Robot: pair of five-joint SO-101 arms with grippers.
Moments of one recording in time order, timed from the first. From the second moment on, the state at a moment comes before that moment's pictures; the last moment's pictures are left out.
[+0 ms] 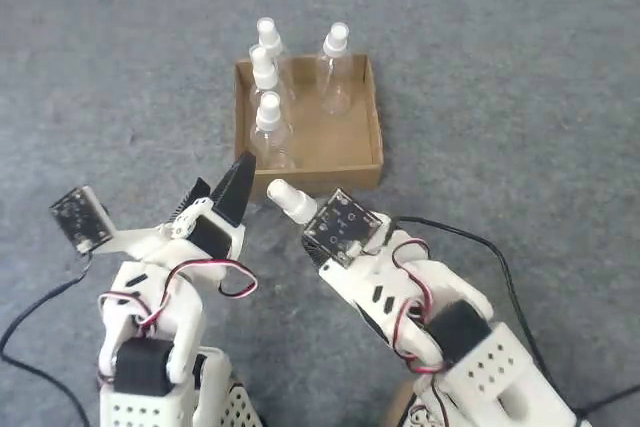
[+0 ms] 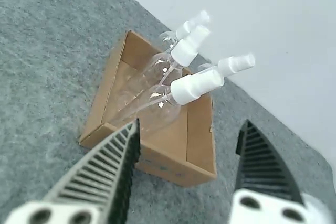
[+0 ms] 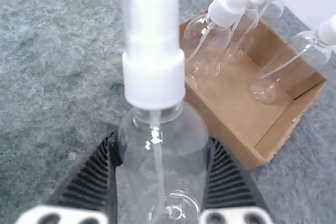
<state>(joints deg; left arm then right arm) -0.6 -96.8 76.7 56.6 46.5 -42.5 -70.6 68.3 44.0 16.4</state>
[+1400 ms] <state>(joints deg) 9.1 -97.3 76.0 61.0 45.0 -44.1 -84.3 76.2 43.3 16.4</state>
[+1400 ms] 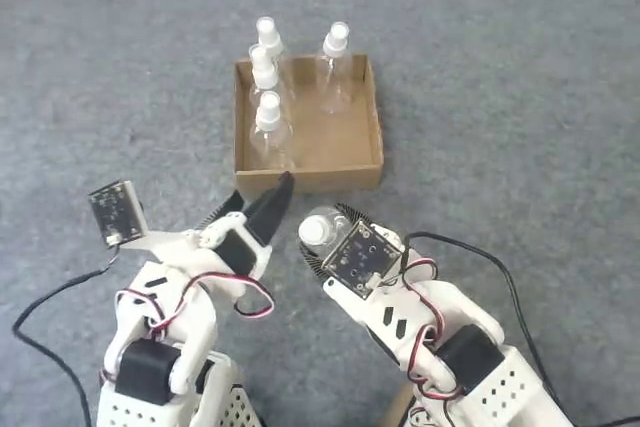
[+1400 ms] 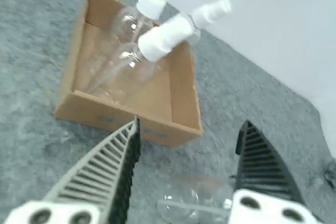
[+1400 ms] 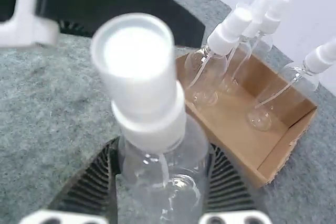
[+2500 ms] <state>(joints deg) -23.2 -96.8 76.5 48.9 55.4 -38.6 -84.4 71.7 43.3 16.4</state>
